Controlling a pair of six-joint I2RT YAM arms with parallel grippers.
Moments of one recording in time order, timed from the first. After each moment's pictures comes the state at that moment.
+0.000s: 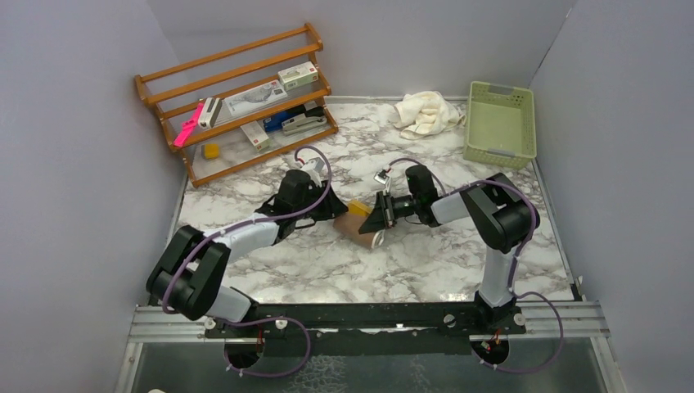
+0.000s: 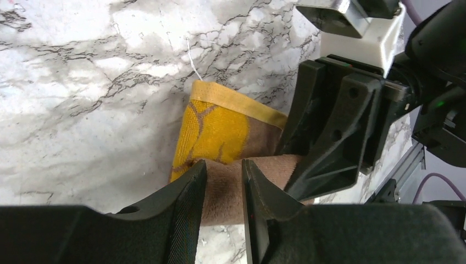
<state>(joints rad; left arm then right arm) -0.52 1.40 0.61 0.24 0.30 -0.67 0.47 1.94 0.78 0.53 -1.13 0.59</state>
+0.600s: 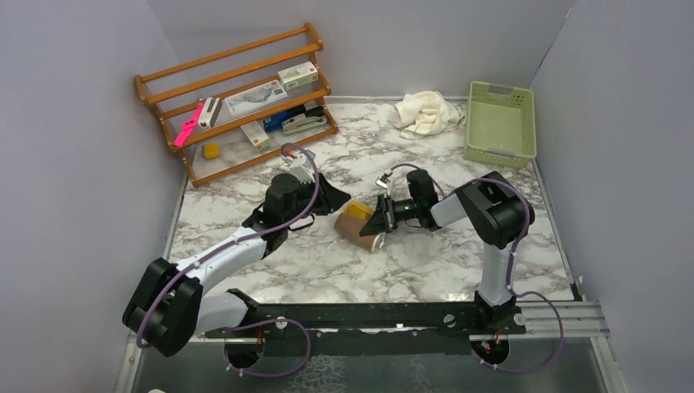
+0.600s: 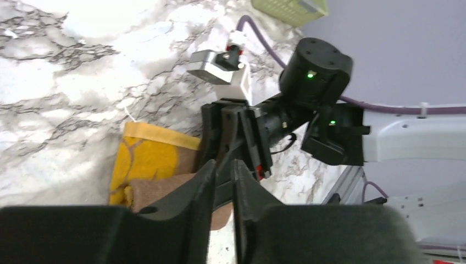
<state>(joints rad) -0.56 1.21 0.57 0.33 0.26 -0.75 0.46 1.98 0.74 0.64 -1.13 0.68</state>
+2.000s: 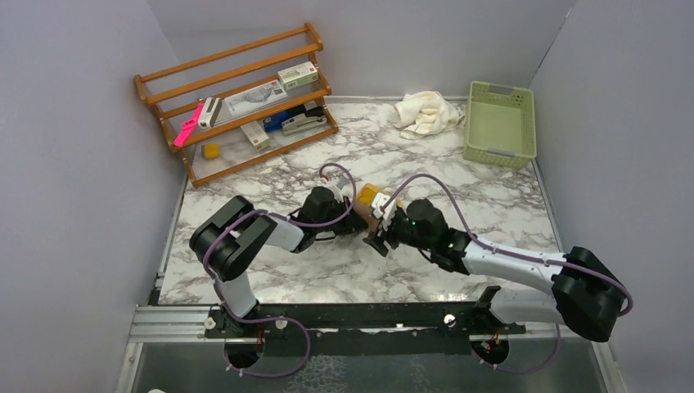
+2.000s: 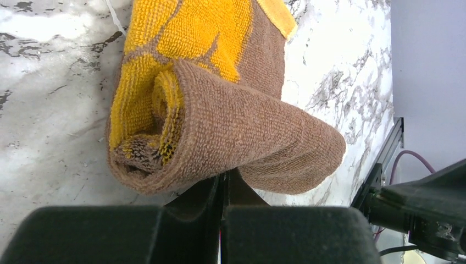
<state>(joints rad) -0.67 1.75 0.57 0.66 0.31 -0.82 0.84 1.20 0.52 0.28 -0.16 -0.19</state>
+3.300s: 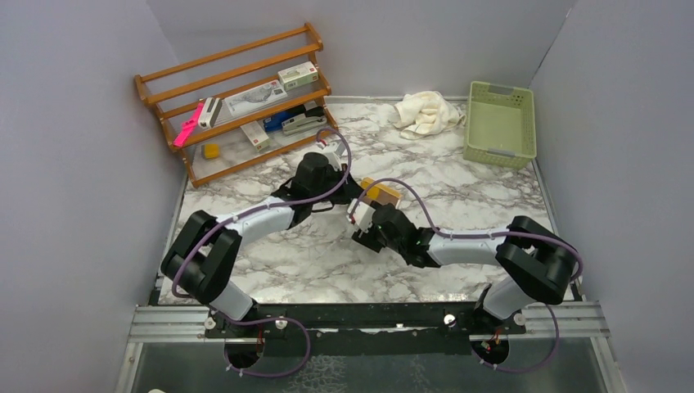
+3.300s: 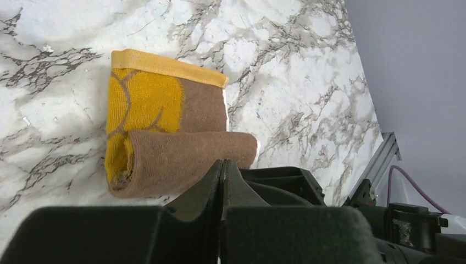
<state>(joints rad) -0.59 1.52 0.81 0.26 0.32 -0.65 0.97 1.54 0.63 0.29 0.27 -0.34</state>
